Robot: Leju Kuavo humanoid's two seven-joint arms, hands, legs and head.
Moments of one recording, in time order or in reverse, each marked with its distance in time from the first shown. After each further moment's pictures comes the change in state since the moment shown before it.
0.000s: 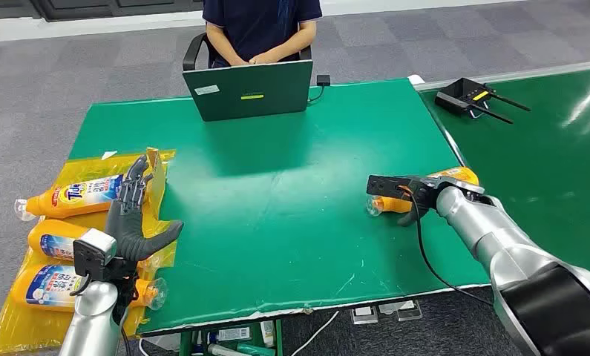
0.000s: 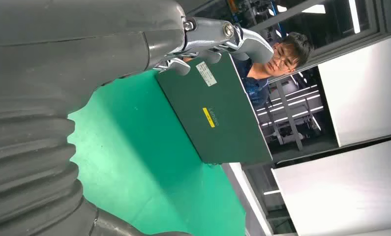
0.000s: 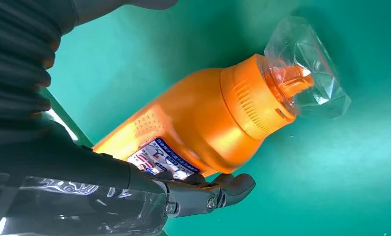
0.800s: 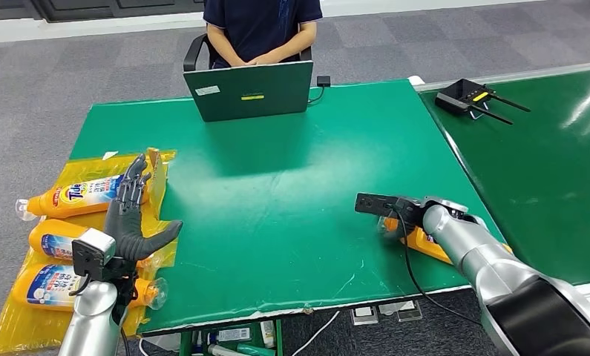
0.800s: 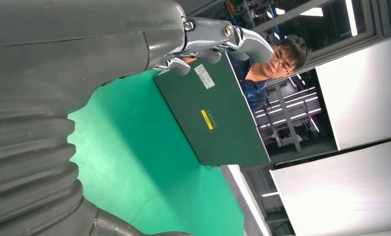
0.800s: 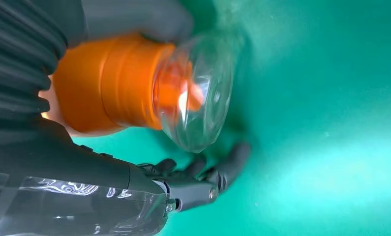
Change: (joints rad) left arm -0.001 0.001 0.000 -0.001 0.002 0.003 0.000; right arm 0.069 0.031 0.000 0.014 -0.029 -0.016 -0.003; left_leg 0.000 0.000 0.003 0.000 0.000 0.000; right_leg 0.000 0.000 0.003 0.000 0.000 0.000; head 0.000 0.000
